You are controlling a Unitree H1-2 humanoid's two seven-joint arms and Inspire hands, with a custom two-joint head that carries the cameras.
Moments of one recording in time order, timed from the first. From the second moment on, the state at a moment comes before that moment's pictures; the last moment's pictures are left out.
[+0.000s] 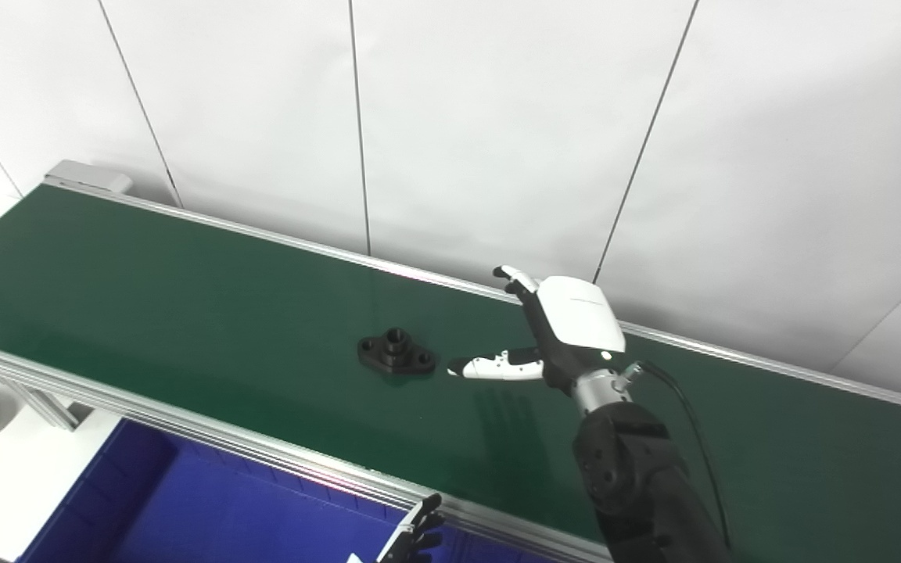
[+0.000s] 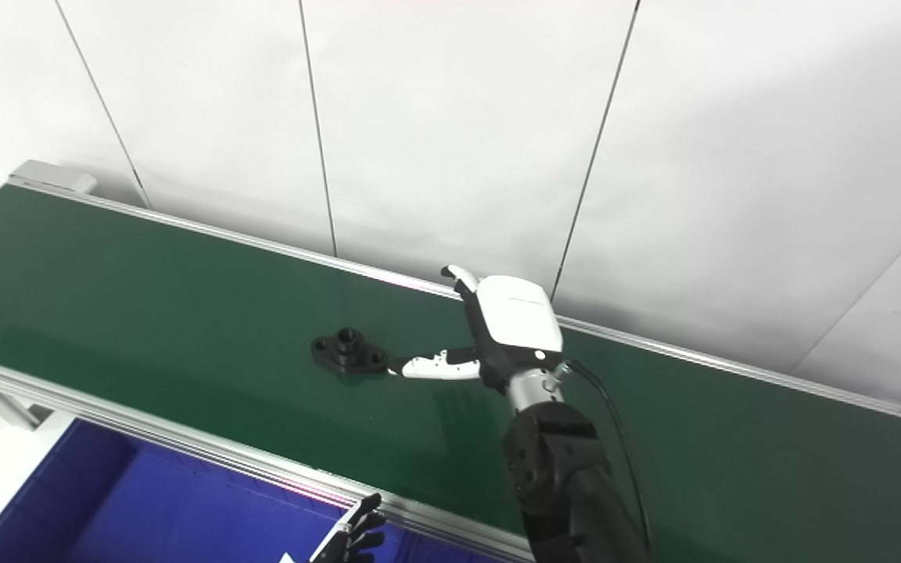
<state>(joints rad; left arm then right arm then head) 0.64 -0.05 -0.35 -0.19 0.35 -0.19 0.10 -0.46 0.01 0.54 0.14 -1.04 0.29 0.18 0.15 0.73</state>
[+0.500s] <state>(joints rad) 0.64 -0.04 -0.36 -0.20 0.36 -0.18 0.10 -0.52 0.03 0.61 0.31 -1.05 0.29 0.14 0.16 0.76</state>
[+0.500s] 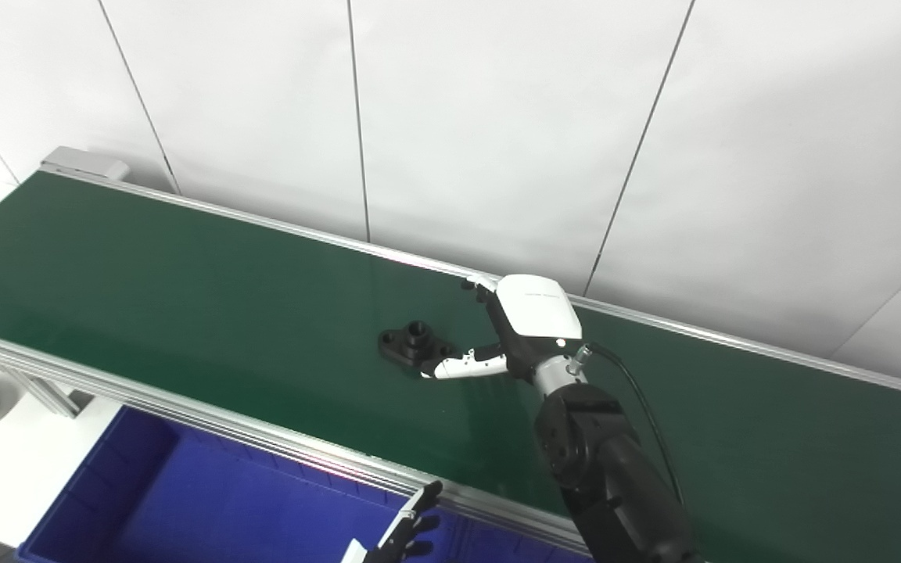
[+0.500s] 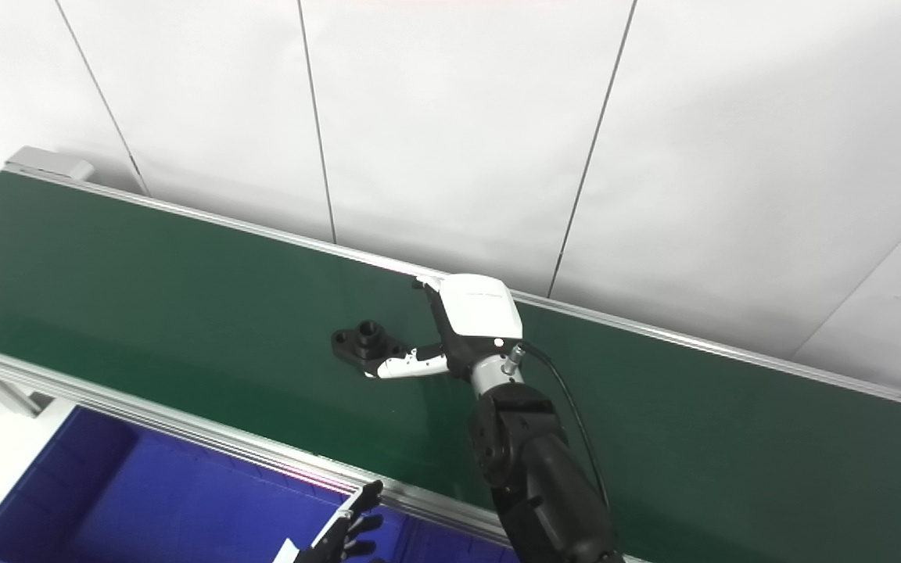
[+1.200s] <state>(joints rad) 0.64 -0.04 -0.37 -0.19 0.36 -0.18 0.14 -0.55 0.03 0.67 0.50 -1.05 0.28 0.04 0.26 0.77</state>
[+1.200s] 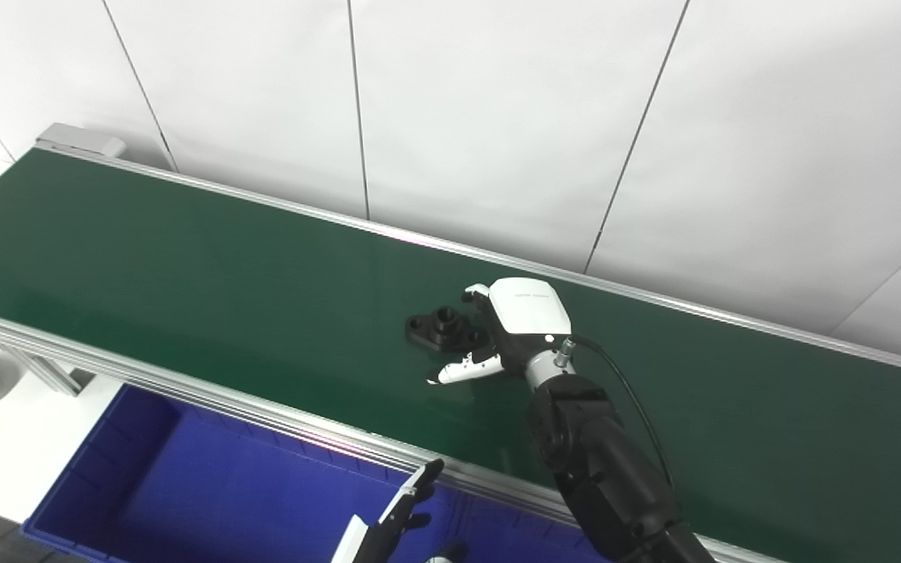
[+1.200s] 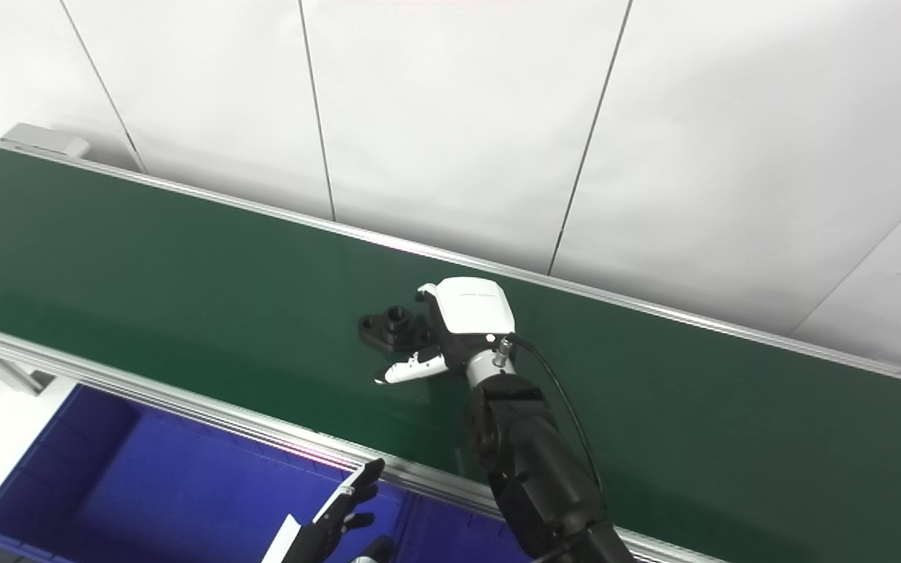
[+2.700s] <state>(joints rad) 0.64 0.00 -0.41 -0.20 0.38 -0.17 0.19 -0.47 -0.02 0.77 0.46 -0.96 0.17 -0.27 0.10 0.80</state>
